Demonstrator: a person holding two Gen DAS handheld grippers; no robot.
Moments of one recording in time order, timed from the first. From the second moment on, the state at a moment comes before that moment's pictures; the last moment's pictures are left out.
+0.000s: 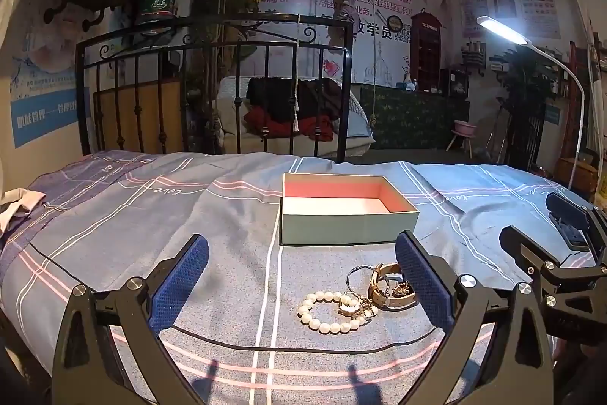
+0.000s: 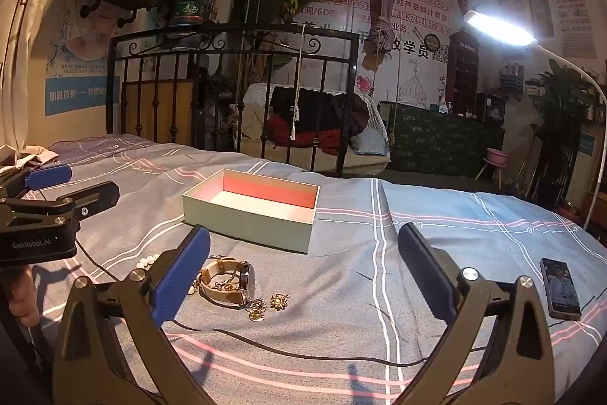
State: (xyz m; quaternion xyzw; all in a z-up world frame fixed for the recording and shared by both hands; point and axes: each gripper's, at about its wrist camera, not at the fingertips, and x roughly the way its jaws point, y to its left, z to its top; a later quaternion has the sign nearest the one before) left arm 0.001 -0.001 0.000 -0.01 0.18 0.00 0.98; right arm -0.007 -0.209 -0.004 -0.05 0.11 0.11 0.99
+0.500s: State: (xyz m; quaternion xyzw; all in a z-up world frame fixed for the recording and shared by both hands) left arm -0.001 0.004 0.008 -0.01 0.16 0.00 0.99; right arm -0.006 -0.211 0.000 -0.04 0.11 0.12 0.99
